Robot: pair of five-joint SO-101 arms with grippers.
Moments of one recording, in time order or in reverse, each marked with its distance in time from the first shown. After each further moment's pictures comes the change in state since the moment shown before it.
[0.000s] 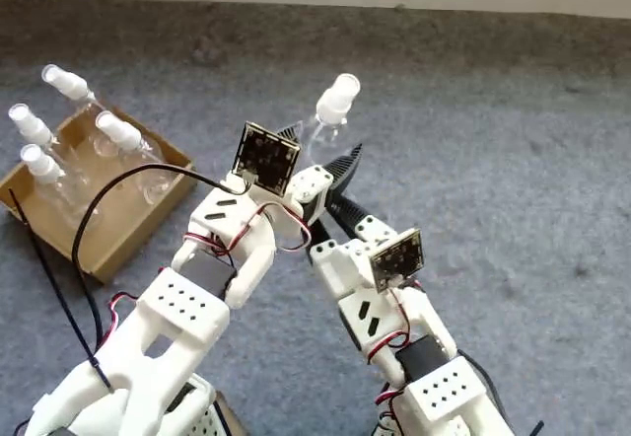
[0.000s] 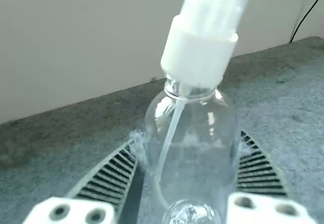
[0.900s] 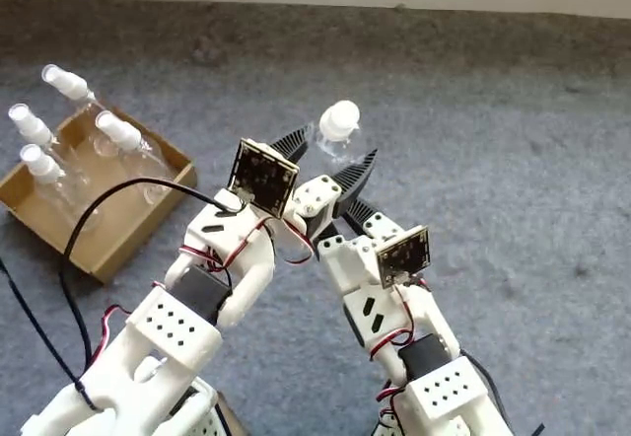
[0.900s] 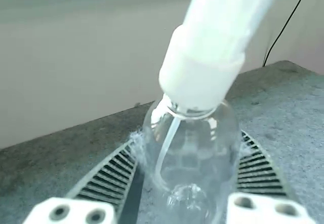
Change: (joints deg) left arm 5.0 -8.5 0.0 4.0 -0.1; right arm 1.0 0.0 0.0 -0.1 0.0
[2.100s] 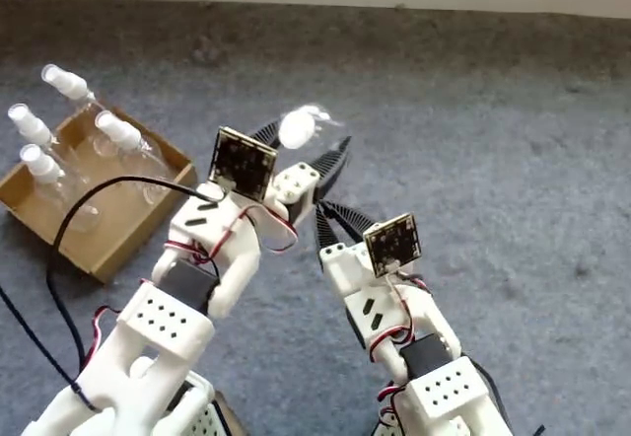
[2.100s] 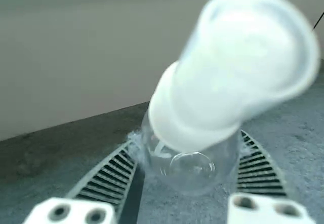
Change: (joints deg) left arm -6.9 -0.4 0.4 0.5 0.1; right arm 0.9 0.0 0.1 12.9 0.0
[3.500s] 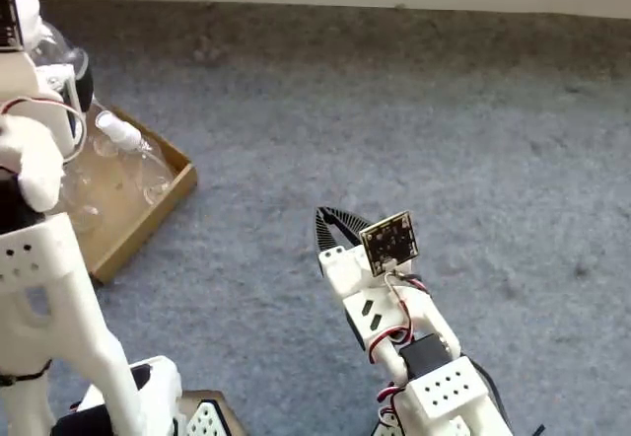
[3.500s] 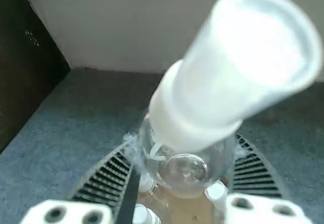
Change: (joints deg) left arm -46.8 18.5 -56.5 55.6 -10.7; right arm -0.4 0.0 0.0 2.5 0.0
